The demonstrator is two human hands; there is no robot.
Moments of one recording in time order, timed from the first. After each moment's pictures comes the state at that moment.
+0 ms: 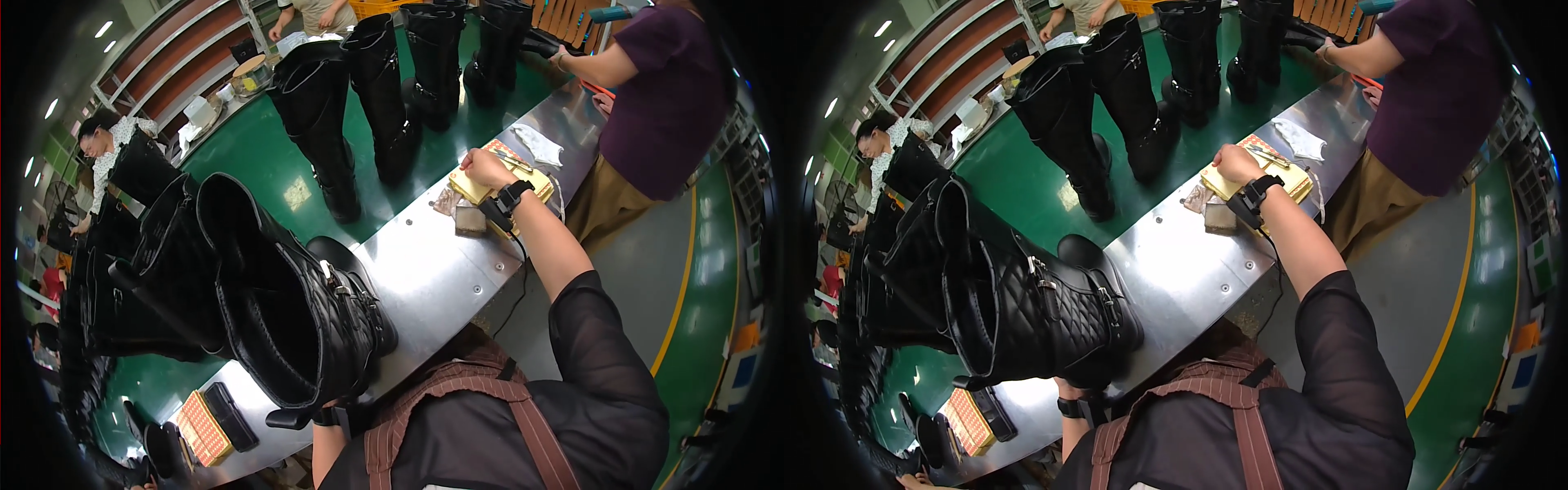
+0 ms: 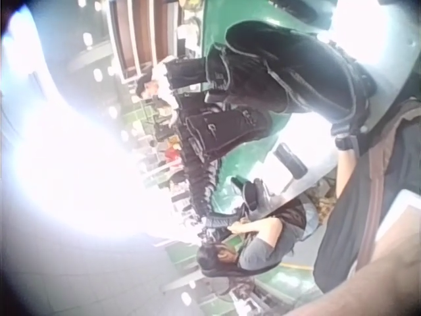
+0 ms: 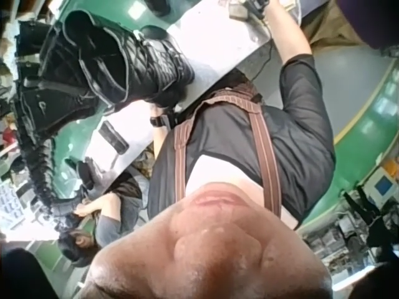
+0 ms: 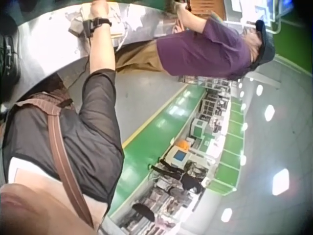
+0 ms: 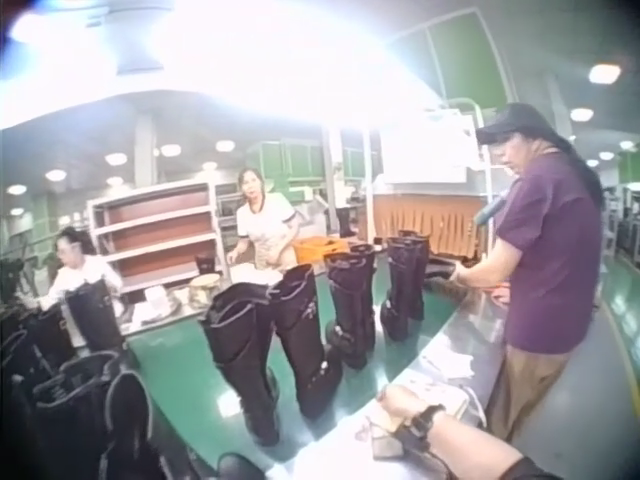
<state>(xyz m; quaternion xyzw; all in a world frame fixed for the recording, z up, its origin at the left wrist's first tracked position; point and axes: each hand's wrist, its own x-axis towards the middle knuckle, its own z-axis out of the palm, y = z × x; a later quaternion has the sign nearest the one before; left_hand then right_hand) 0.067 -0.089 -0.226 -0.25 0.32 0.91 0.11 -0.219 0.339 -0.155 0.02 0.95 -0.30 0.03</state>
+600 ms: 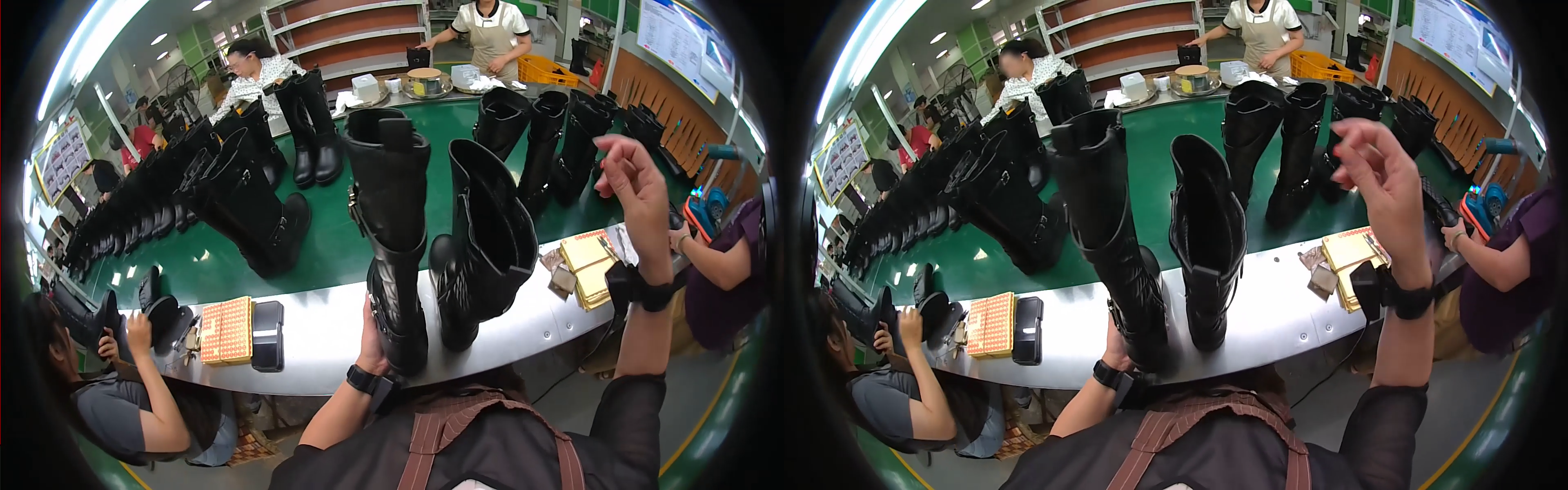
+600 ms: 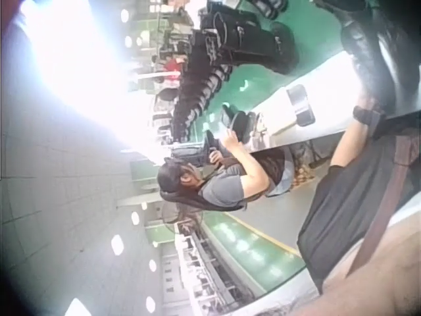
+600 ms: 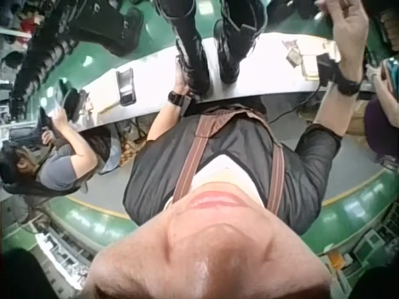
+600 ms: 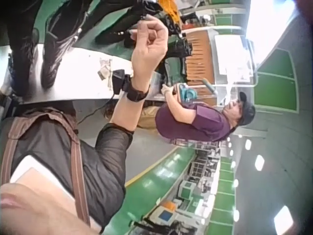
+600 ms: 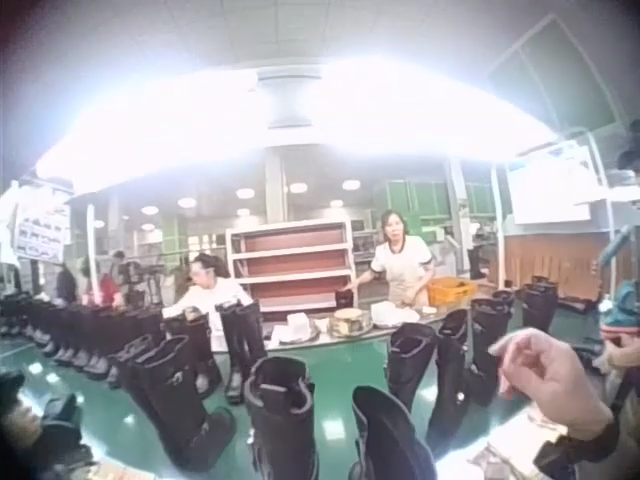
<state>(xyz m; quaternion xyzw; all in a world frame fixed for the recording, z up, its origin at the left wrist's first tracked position) 0.099 -0.088 -0.153 -0.05 0.23 0.97 0.00 -0.060 0.220 0.102 -0.35 0.72 -0.57 -0.17</state>
